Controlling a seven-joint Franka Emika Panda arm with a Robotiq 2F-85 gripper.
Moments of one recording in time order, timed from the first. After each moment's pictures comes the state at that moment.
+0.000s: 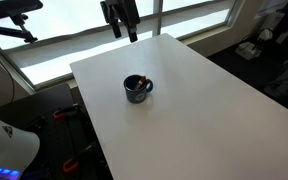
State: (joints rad) arm 0.01 -0.33 0.16 -2.51 -0.25 2.22 0.18
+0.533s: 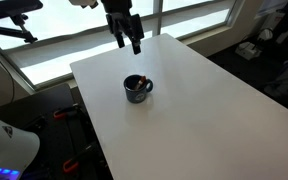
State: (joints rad) arm 0.01 -0.26 0.13 -2.54 -0.26 2.31 0.16
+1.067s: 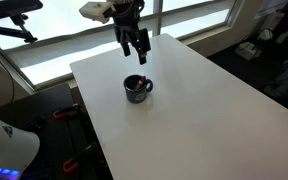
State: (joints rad) arm 0.00 -0.17 0.08 -2.53 -0.27 2.38 0.15
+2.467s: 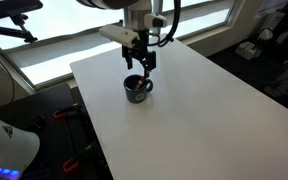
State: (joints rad) arm 0.01 0.11 0.07 -2.40 -0.20 2.39 -0.02
